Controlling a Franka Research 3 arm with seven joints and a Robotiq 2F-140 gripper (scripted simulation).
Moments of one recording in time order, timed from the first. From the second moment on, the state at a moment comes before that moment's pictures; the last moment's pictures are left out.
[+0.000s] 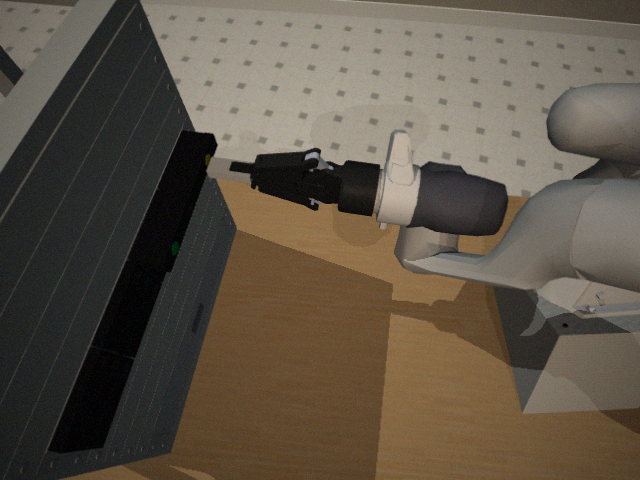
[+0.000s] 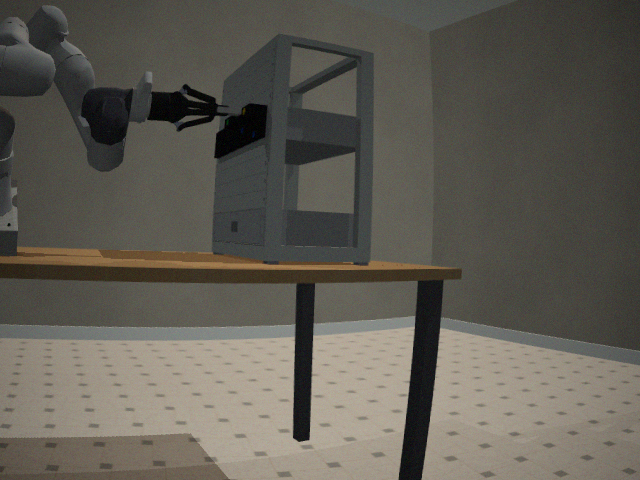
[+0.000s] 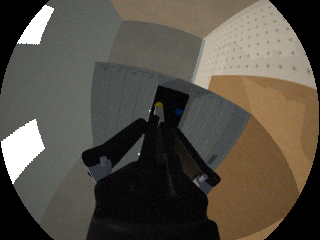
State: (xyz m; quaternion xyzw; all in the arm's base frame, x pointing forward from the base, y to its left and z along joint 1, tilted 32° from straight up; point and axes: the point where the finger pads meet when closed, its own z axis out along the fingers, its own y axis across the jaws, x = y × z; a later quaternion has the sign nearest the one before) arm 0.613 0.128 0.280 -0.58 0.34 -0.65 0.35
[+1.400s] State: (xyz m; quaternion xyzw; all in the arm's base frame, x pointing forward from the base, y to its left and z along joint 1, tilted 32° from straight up) arm 0.612 0.130 0.279 -0.58 0.34 -0.65 0.35
